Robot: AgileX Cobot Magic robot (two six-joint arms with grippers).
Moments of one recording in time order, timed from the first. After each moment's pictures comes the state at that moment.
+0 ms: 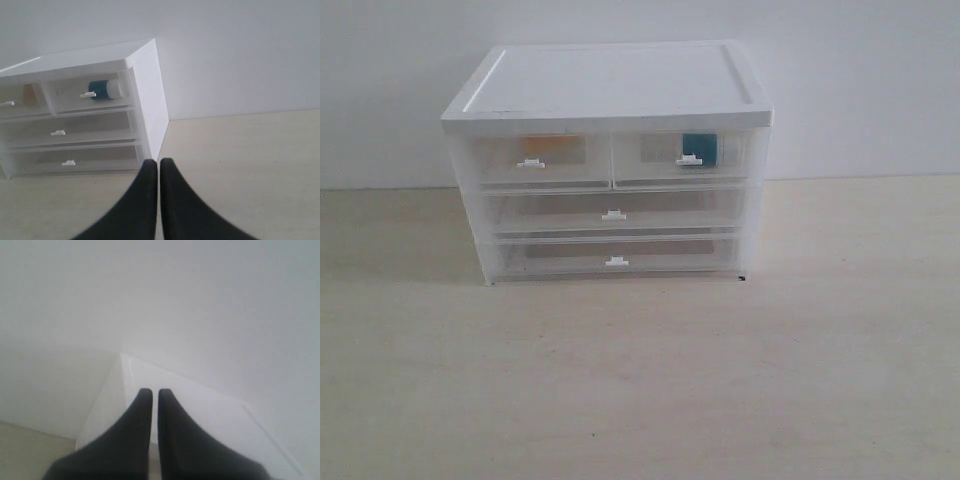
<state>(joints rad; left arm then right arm) -0.07 1.02 -0.57 0.25 -0.45 -0.69 0.22 0.01 0.00 0.15 0.09 0.00</state>
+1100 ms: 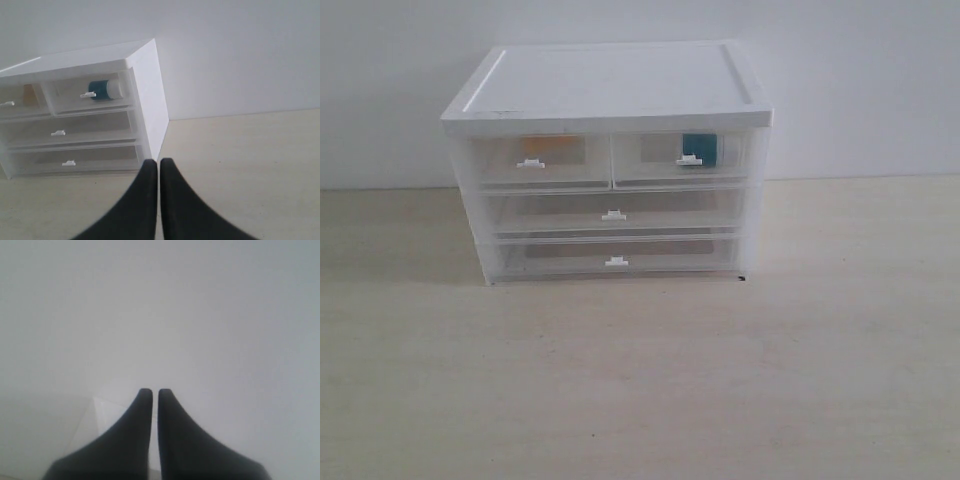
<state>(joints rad) -0.07 0.61 -0.32 0.20 -0.52 -0.66 0.22 0.01 0.00 0.15 0.09 0.00</state>
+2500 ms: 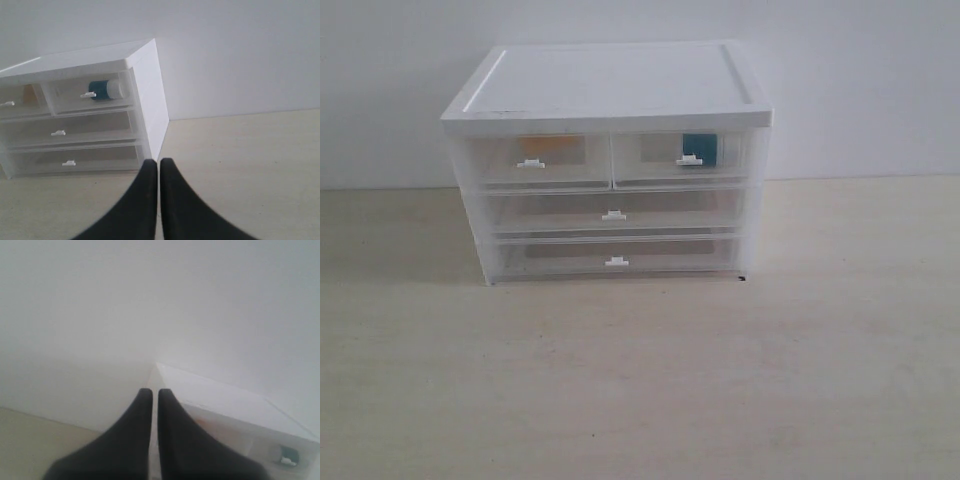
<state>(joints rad) -0.07 0.23 -0.21 -0.12 -0.10 -0.20 0.22 0.01 0.00 0.15 0.09 0.00</state>
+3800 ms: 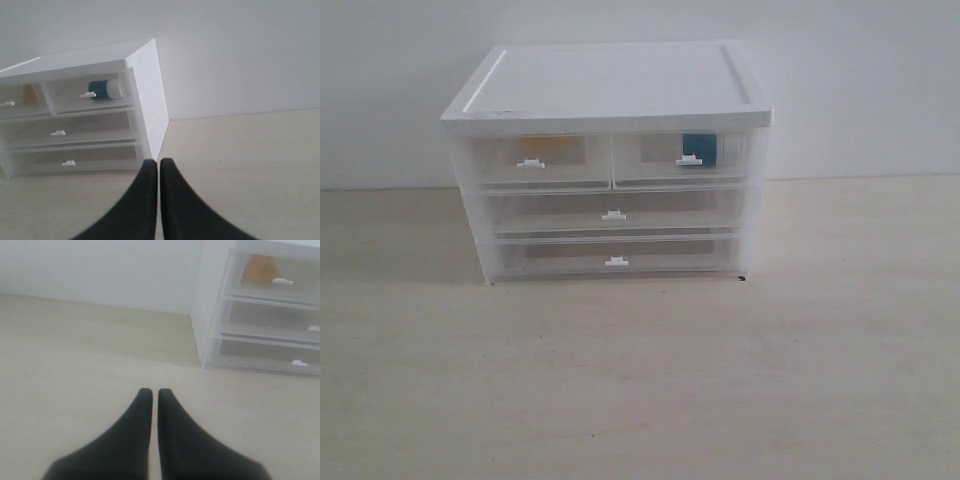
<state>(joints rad) 0.00 0.00 0.00 -0.02 0.29 -0.08 0.22 0.01 0.00 0.15 0.09 0.00</state>
